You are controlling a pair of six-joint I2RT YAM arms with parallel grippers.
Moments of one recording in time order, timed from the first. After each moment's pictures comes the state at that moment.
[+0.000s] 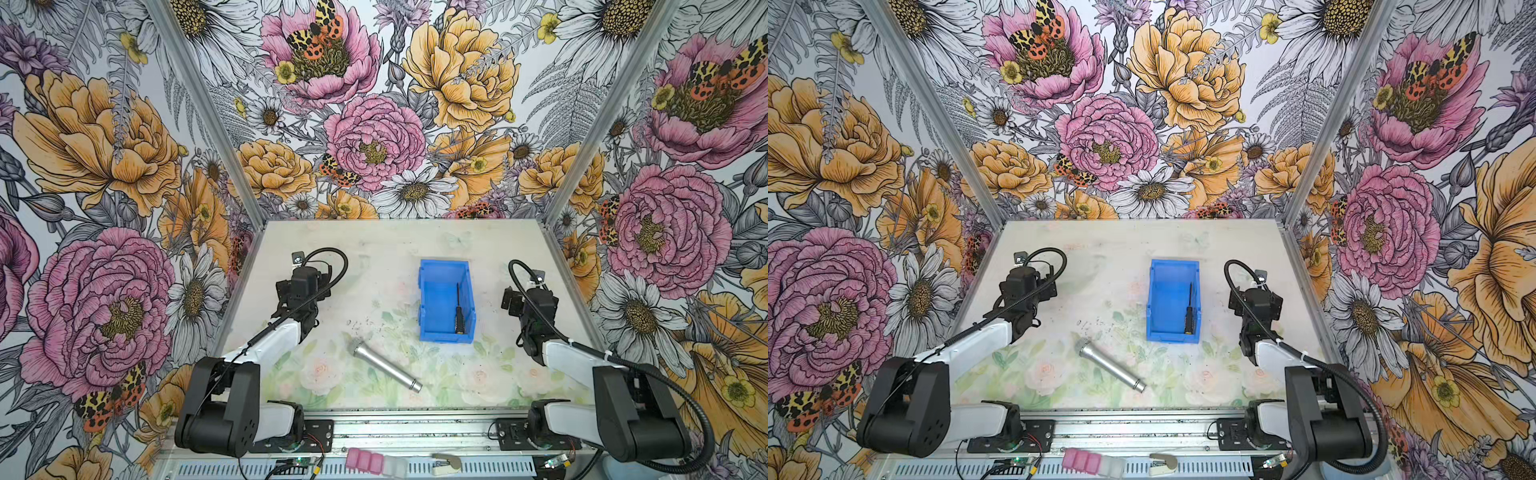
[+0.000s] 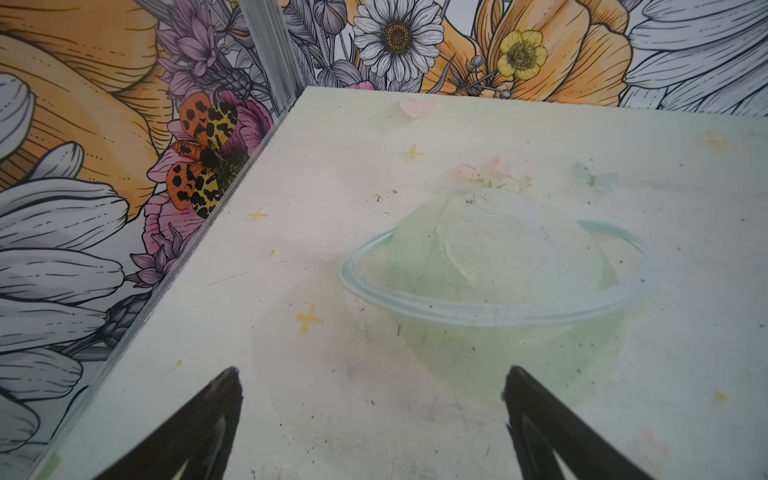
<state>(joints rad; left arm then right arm) -0.16 1.34 0.57 0.26 -0.44 -0.10 0.02 1.32 0.36 0.49 0.31 0.05</state>
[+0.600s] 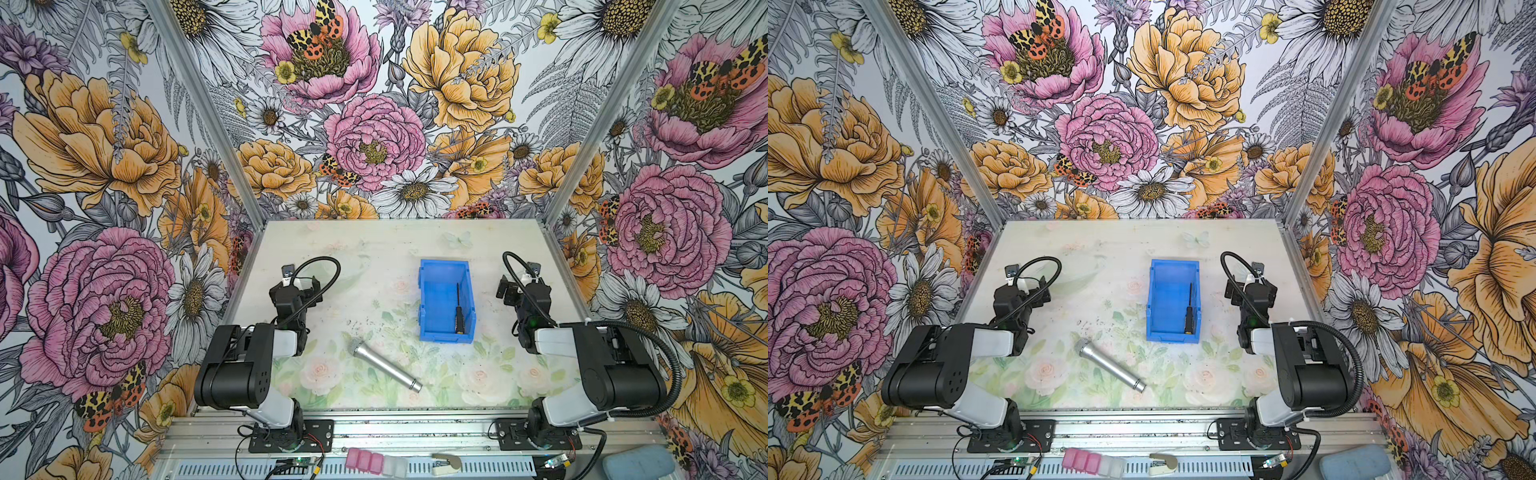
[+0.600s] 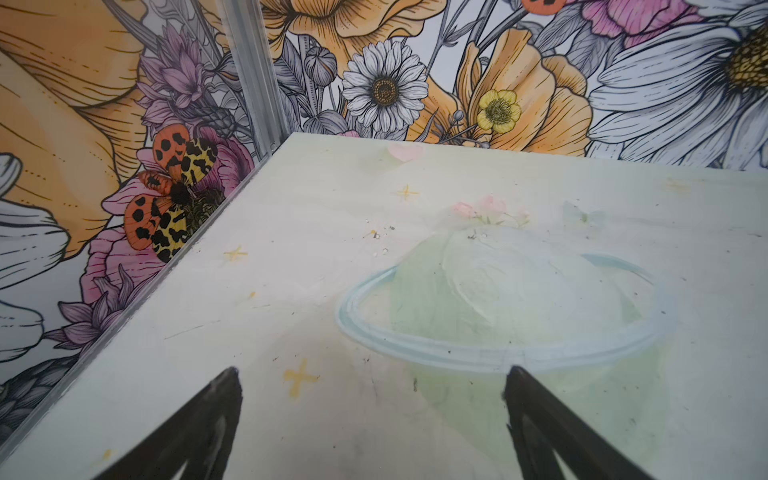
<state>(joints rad) 0.00 1.55 0.39 0.89 -0.18 -0.05 -0.01 1.52 0.40 0.80 0.21 0.05</state>
